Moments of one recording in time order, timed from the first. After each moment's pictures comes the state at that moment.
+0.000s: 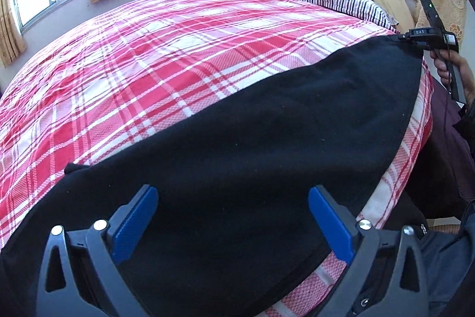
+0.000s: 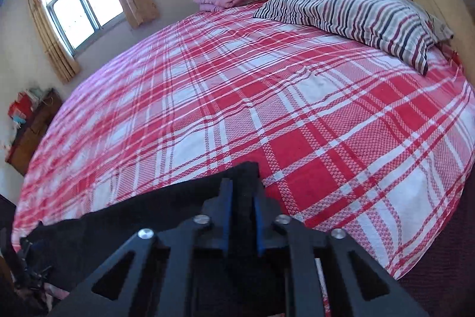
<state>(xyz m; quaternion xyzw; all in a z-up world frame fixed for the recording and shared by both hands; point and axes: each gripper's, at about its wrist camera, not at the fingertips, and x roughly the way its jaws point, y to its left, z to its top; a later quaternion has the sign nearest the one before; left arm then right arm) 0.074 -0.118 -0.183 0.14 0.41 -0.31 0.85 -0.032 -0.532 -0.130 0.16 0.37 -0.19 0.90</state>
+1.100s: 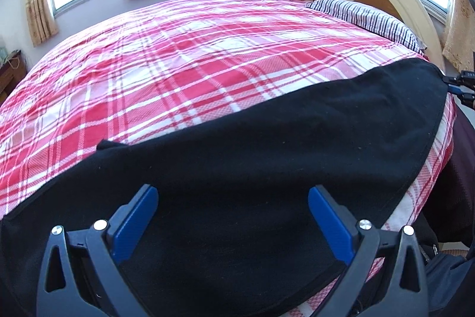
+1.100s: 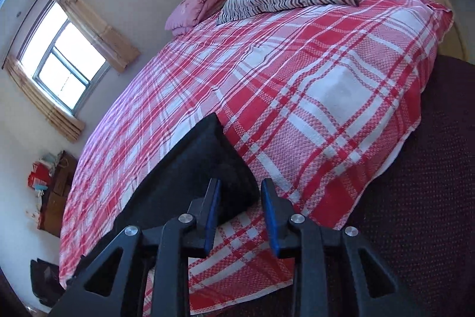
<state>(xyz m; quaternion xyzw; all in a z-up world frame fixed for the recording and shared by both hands) 0.080 -0.094 -0.187 0.10 0.40 -0.24 0.88 -0.126 -0.541 -0.147 0.36 0.30 -0.21 0.86</state>
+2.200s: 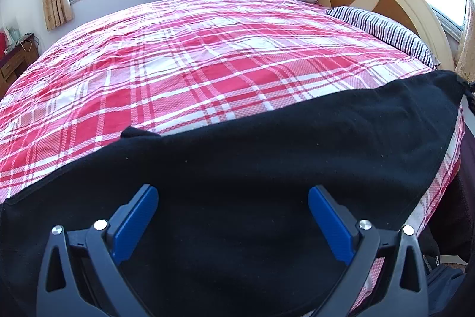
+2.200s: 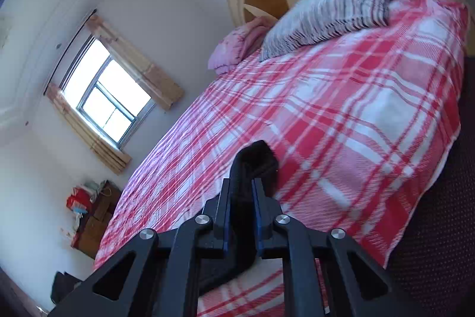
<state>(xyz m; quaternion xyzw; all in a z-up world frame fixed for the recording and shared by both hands) 0.090 -0.074 -0.190 0.07 0.40 -0.21 0.89 -0.120 -0.509 -0.128 0.34 0.17 -0.12 0.92</state>
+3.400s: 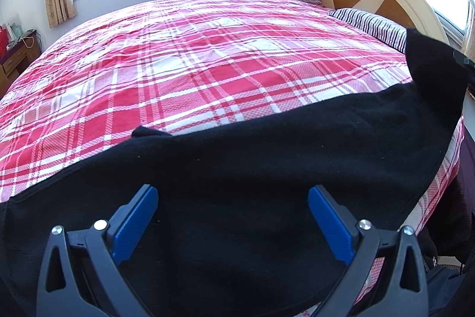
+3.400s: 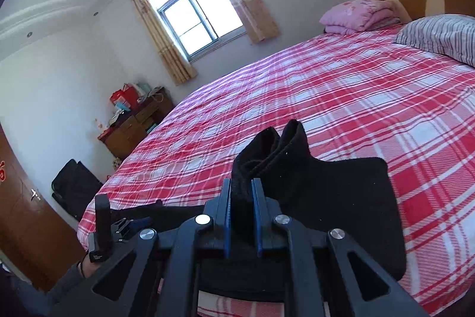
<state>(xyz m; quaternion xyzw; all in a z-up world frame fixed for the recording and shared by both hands) 0.092 -0.064 -0.186 0.07 0.41 -0.21 0.89 -0.022 -0.308 -0.113 0.19 0.27 0.09 0.94</state>
